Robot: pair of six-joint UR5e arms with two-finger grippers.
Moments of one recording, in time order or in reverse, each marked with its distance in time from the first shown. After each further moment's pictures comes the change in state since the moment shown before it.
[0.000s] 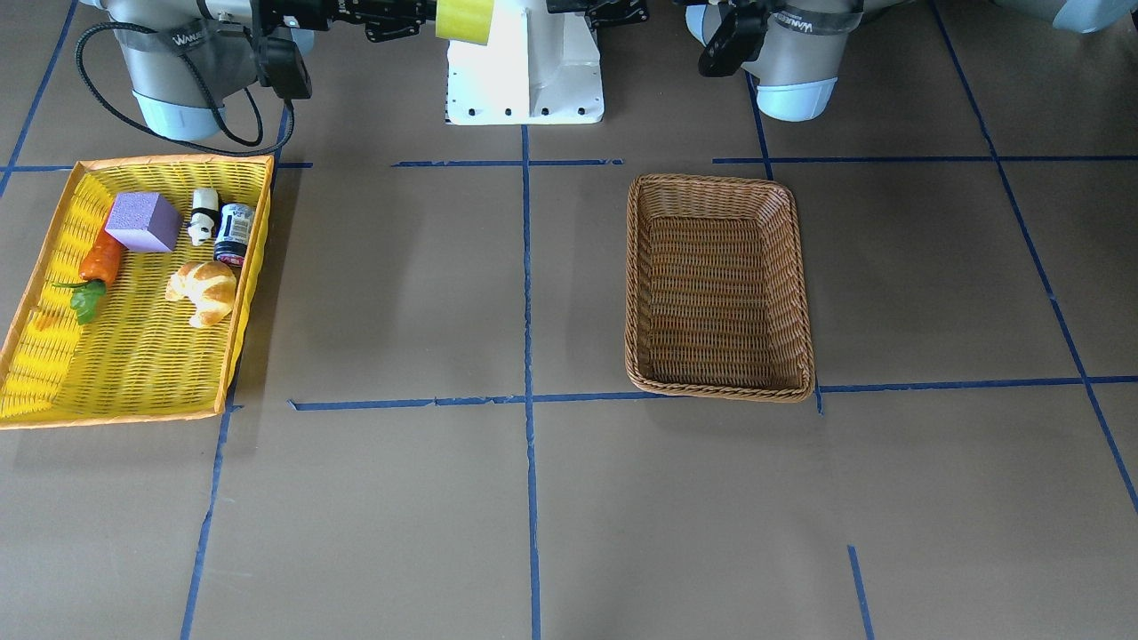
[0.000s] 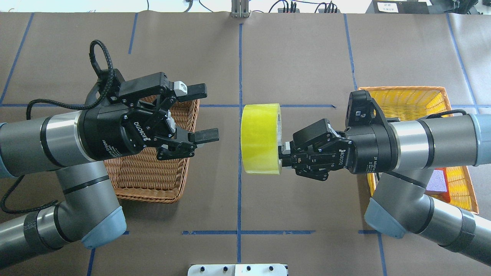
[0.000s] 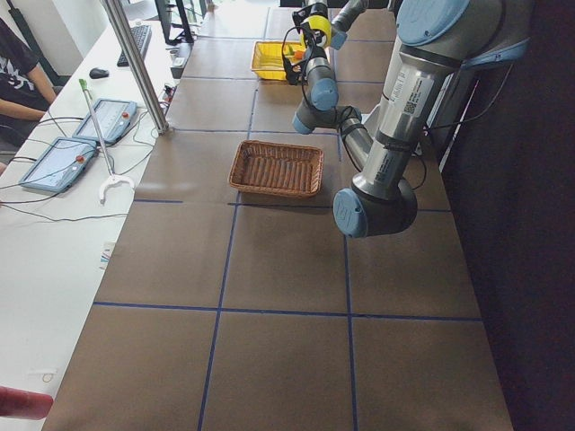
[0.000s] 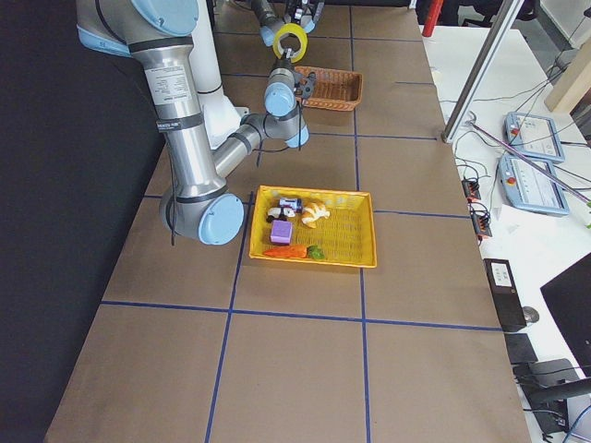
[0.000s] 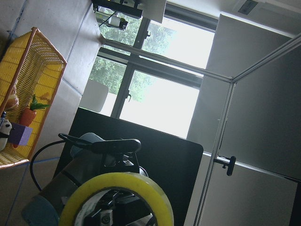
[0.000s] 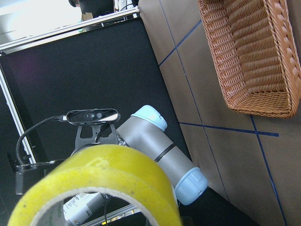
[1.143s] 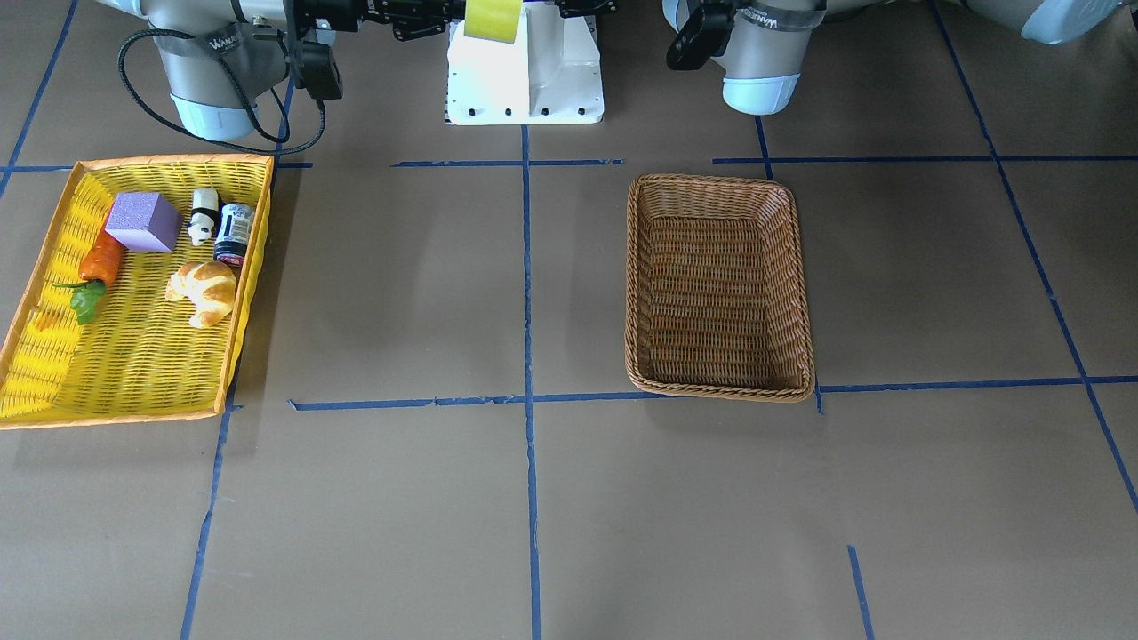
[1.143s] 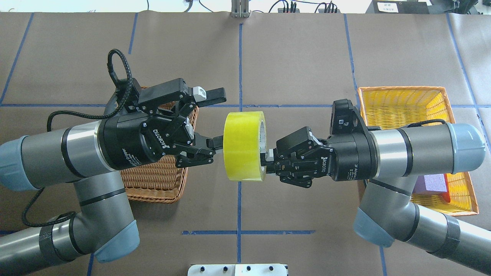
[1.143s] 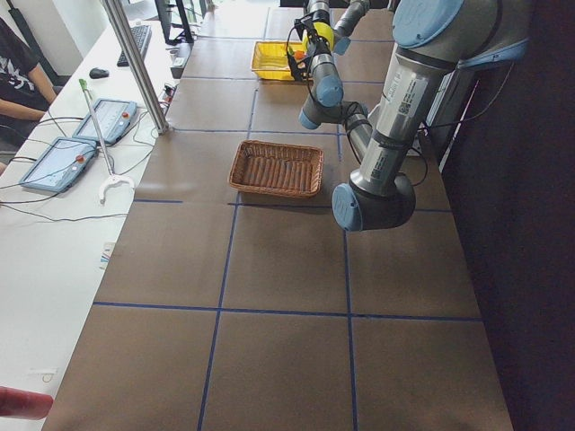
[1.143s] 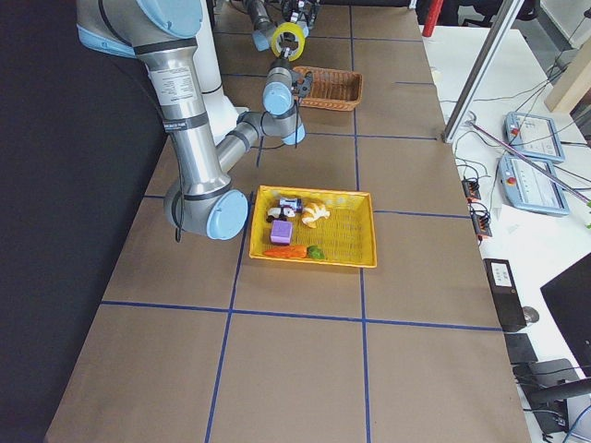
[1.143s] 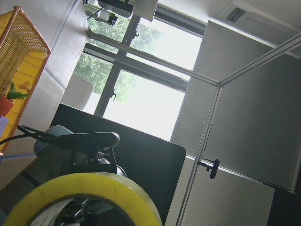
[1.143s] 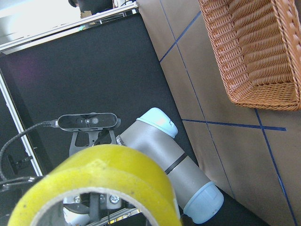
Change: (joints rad) left arm 0.059 -0.041 0.014 0.003 0.073 0.004; right arm -0.052 0.035 -0.030 -0.001 -0.046 -0.001
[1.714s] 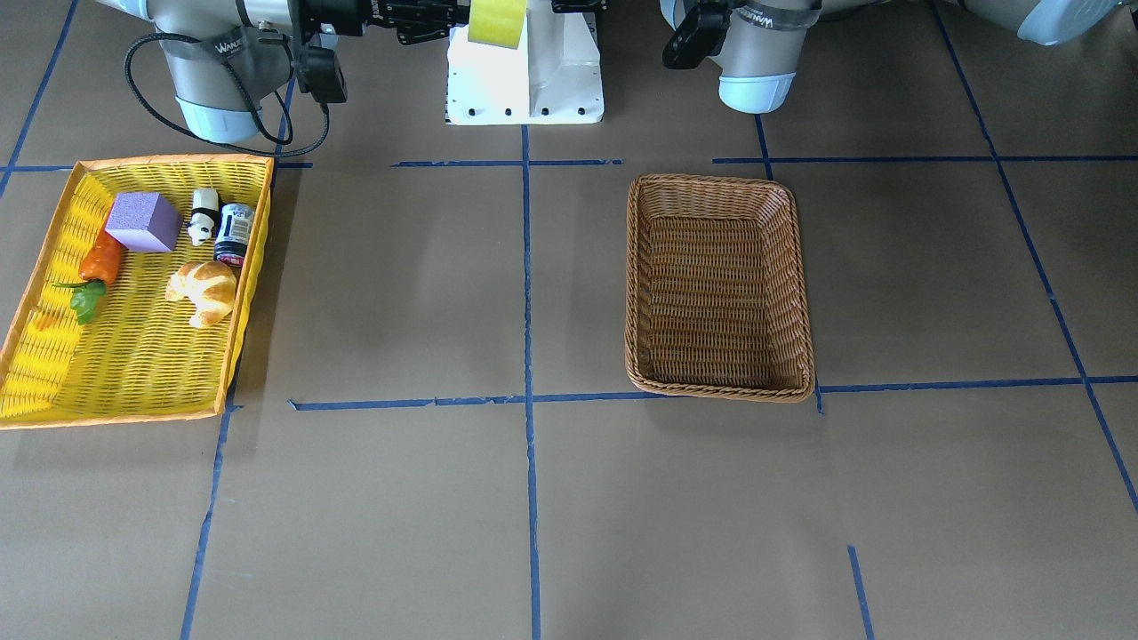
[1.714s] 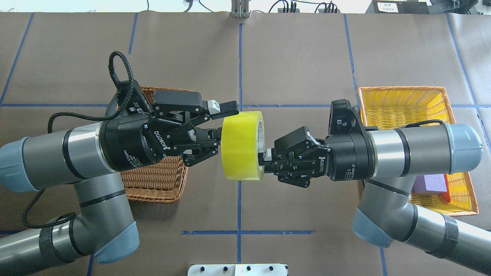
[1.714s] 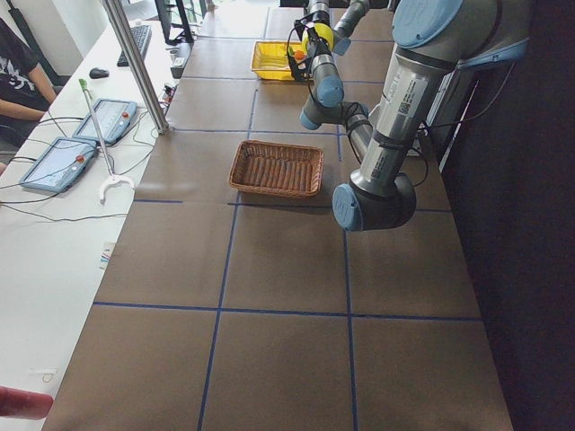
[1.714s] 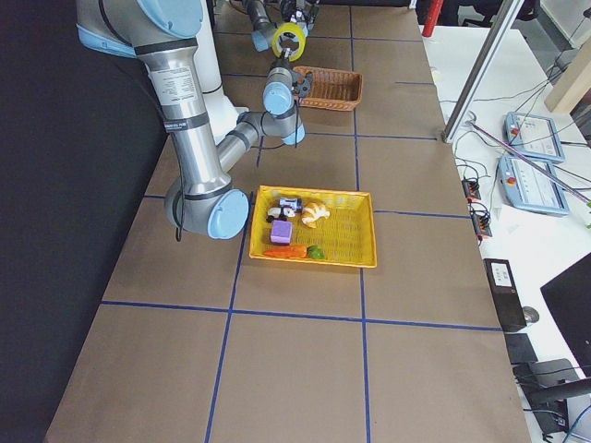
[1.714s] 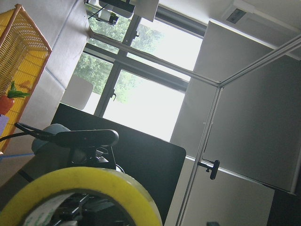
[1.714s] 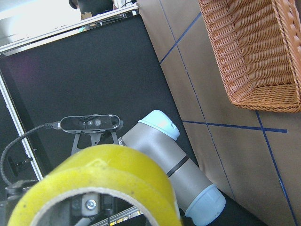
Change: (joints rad) left arm 0.004 0.012 0.002 0.003 0.000 0.010; right arm -0.004 0.005 -0.005 -0.006 -0.011 -0.004
